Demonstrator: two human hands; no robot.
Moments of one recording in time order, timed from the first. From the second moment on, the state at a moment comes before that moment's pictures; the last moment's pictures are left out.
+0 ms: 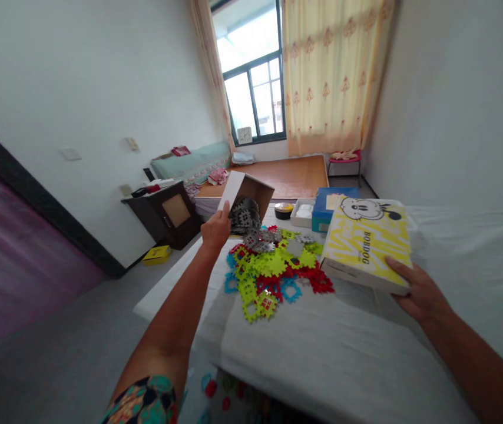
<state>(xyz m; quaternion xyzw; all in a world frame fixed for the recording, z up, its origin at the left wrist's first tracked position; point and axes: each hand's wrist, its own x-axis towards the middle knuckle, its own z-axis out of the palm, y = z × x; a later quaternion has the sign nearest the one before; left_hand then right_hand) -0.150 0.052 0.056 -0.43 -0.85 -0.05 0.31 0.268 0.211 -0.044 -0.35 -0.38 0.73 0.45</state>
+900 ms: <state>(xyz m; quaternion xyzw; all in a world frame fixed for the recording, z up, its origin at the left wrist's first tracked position) -0.139 0.050 0.061 -0.53 -0.76 -0.09 0.37 0.269 0.211 -0.046 -0.31 -0.37 0.74 0.46</state>
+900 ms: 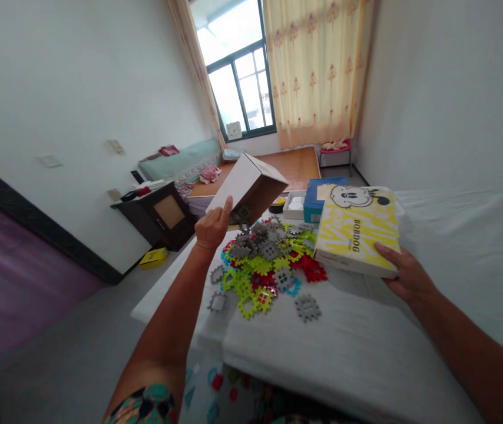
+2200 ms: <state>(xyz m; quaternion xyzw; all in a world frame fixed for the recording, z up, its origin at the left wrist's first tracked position) -0.137 0.035 0.118 -0.63 -0.71 -0.03 0.31 0.271 0.211 -0.046 -0.30 -0.36 0.74 0.49</state>
